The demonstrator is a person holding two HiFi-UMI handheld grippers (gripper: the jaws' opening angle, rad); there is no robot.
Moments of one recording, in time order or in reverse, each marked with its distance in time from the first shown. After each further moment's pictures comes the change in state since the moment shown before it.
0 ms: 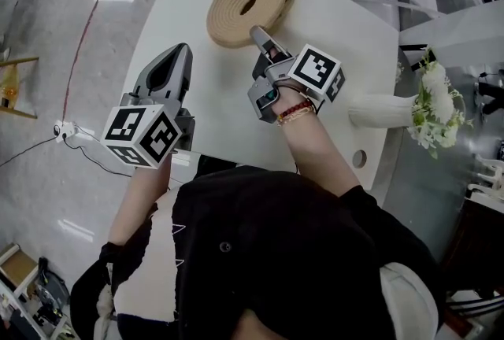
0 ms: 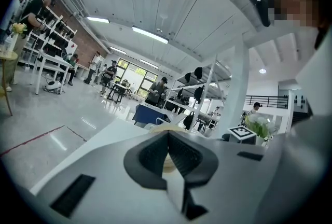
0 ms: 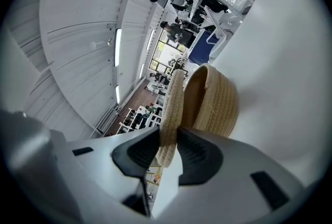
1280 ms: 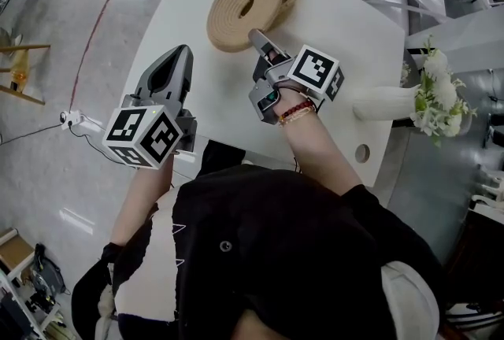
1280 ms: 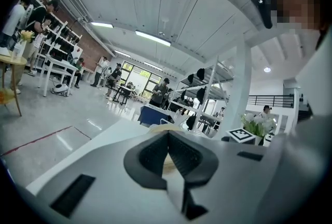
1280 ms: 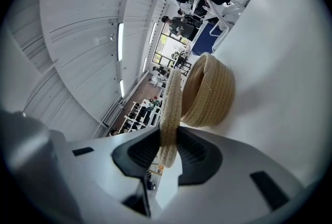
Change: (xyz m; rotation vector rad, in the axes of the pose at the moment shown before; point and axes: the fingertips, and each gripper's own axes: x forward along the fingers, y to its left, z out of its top) left arm -0.044 -0.017 -0.009 0.000 -0.020 0.062; right arm -0.023 0.006 -0.037 -0.007 0.084 0.044
